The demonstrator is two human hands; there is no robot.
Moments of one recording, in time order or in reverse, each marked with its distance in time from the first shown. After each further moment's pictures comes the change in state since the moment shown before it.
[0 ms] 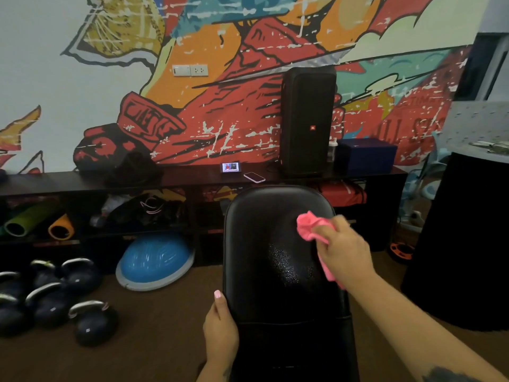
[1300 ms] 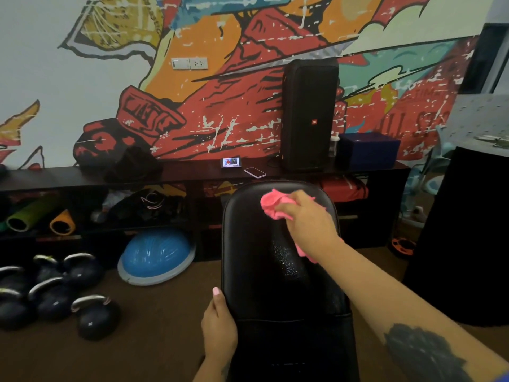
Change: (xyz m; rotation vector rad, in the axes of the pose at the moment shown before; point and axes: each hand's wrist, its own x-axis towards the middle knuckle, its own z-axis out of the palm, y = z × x) left_hand -0.001 0.000 0.001 -0.058 0.008 0.008; right_hand 0.049 -0.044 0.009 0.135 -0.222 -0.146
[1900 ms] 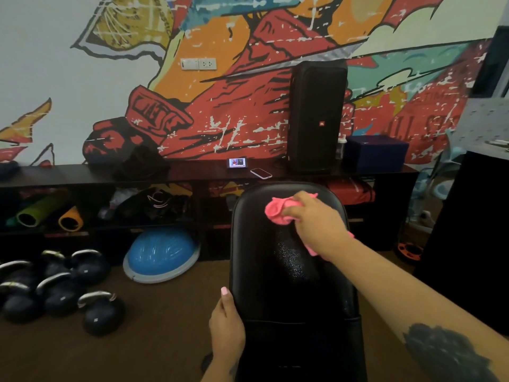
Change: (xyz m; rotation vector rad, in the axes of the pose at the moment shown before) left_hand -0.001 0.005 -0.002 -0.018 -0.049 -0.028; right_hand 0.008 -0.005 -0.006 -0.098 -0.098 -0.060
